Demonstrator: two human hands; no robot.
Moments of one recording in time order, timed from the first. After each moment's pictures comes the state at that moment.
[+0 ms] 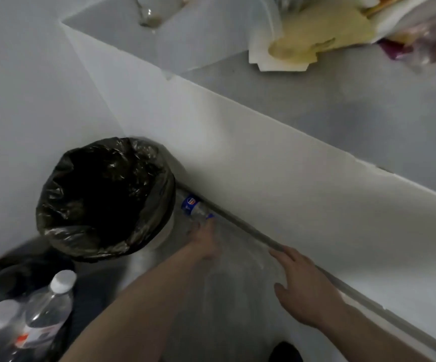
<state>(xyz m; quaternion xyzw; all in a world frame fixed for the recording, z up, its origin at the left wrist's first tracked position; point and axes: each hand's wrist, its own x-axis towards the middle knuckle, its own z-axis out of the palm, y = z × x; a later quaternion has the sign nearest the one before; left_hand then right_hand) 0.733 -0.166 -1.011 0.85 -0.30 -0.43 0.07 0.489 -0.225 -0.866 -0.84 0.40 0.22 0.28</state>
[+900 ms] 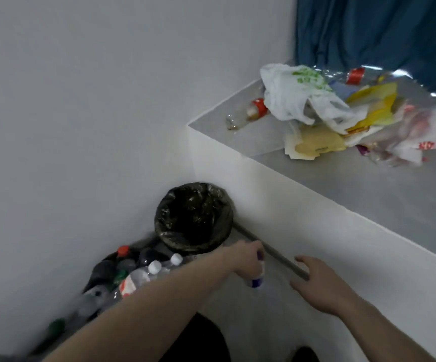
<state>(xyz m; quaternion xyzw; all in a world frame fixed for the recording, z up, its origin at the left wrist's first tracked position) 0.697 -0.050 -0.688 0.78 -0.48 -0.39 0.01 0.503 -0.128 -0.653 -0.84 0.43 0.15 0.30</state>
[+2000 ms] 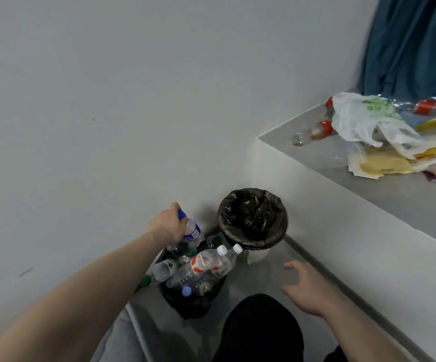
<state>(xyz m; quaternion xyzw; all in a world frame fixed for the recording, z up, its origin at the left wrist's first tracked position) 0.882 0.213 -0.632 0.96 -0.21 -0.13 0.13 0.576 0.001 -0.641 -0.86 0.35 0.13 0.34</state>
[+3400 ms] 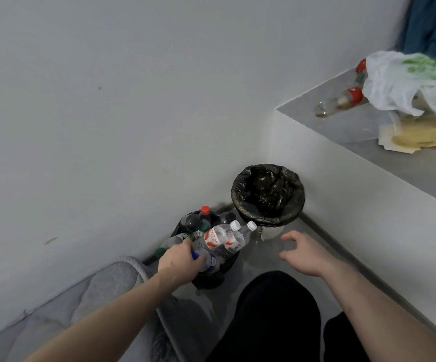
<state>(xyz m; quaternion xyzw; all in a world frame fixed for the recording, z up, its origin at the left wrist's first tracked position) 0.775 0.275 -0.704 0.97 -0.17 -0.17 0.09 0.618 0.000 -0.657 -0.85 0.33 0.17 0.37</state>
